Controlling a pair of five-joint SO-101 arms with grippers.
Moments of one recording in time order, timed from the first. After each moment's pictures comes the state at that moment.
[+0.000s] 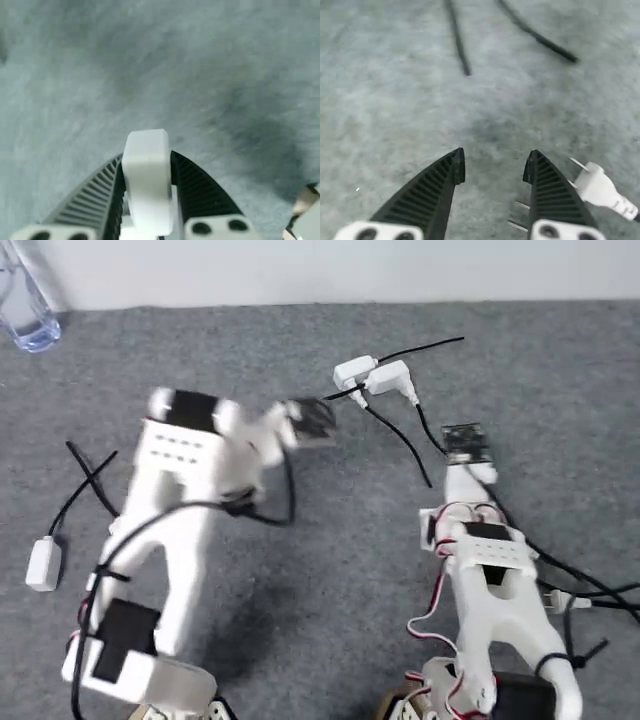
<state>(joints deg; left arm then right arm) 11.9 0.8 -1.0 98.8 -53.0 5.2 -21.1 60.0 30.4 7.3</state>
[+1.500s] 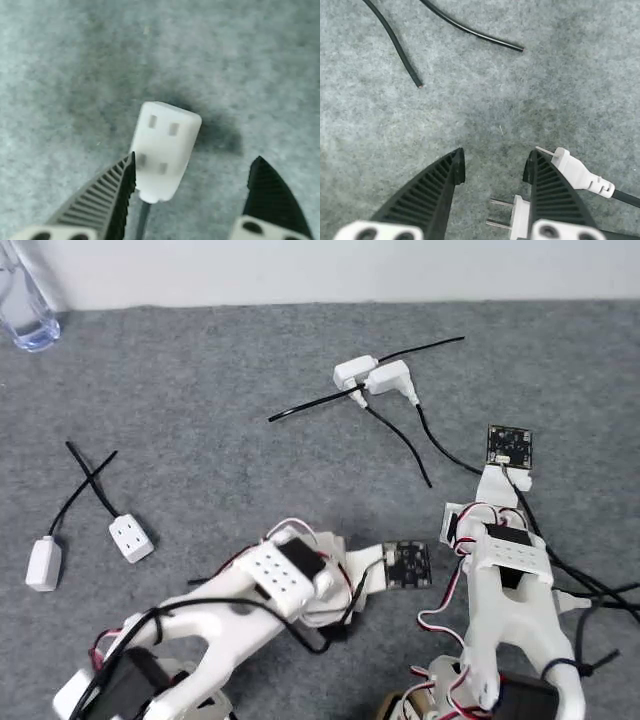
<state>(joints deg) 41.4 -10.8 47.3 52.7 -35.5 10.8 -21.1 60.0 29.0 2.2</state>
